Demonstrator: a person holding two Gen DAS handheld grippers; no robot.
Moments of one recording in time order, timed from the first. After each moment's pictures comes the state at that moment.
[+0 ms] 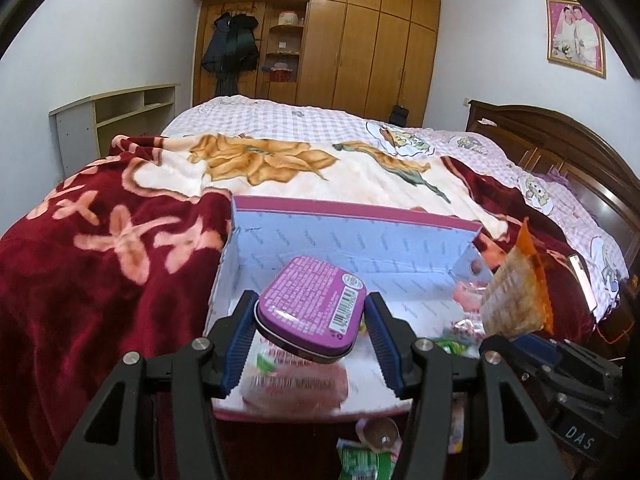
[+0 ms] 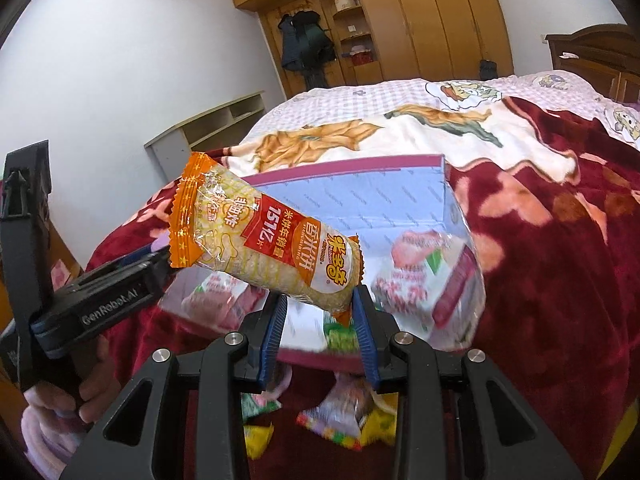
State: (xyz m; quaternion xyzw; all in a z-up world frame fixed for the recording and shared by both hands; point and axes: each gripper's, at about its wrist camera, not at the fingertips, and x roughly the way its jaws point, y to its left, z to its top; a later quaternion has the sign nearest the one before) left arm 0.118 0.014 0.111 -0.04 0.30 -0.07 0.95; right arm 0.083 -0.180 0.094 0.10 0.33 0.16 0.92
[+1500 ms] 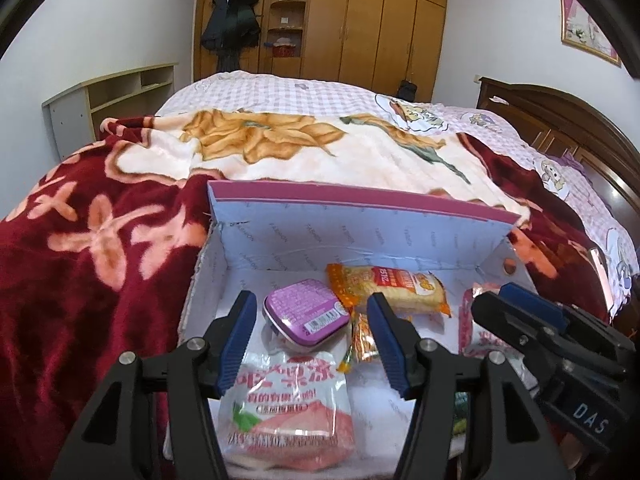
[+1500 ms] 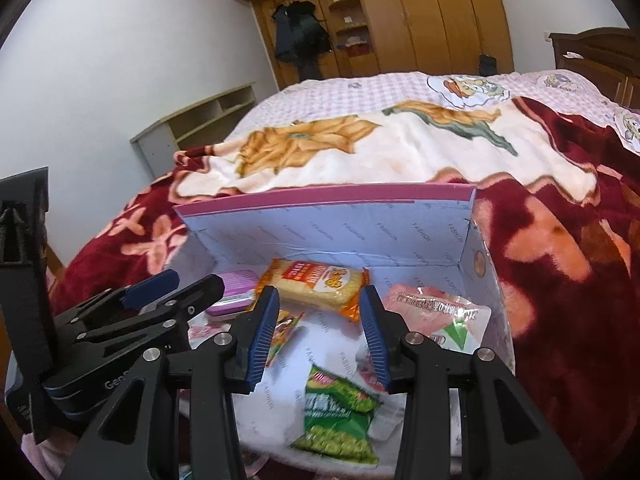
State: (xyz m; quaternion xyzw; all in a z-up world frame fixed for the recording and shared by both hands) left arm 0.166 0.005 0.094 -0.03 0.35 -0.06 0.94; right arm 0.137 -0.168 0.092 0.09 0.34 0.15 0.92
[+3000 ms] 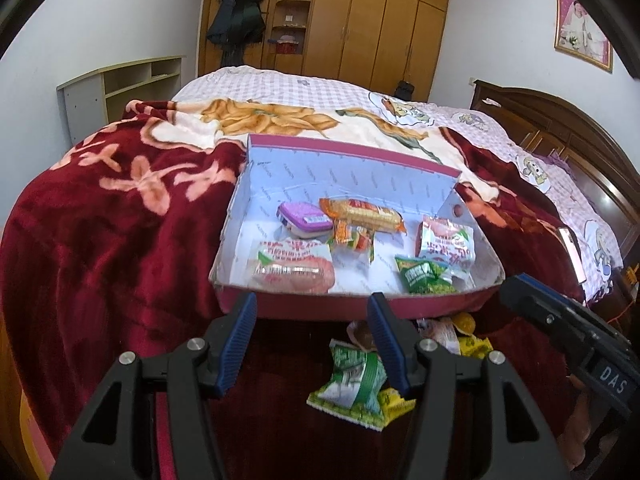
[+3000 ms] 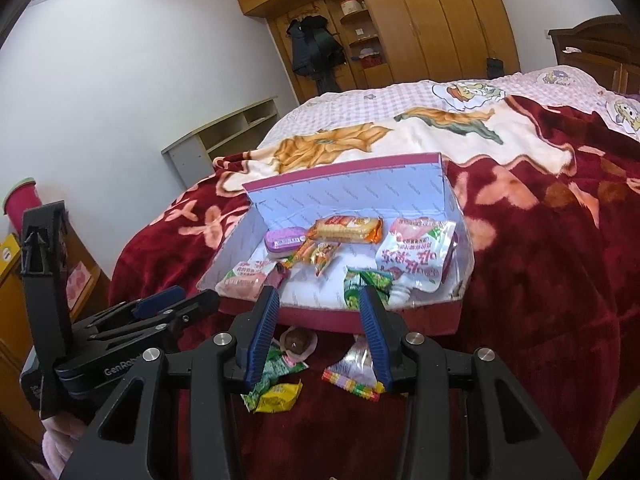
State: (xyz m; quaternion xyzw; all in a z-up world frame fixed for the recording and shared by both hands) left arm 0.047 0.020 0.103 -0.05 0.35 -0.06 0.93; right arm 0.024 -0.192 0.106 0.12 0.33 0.18 0.92
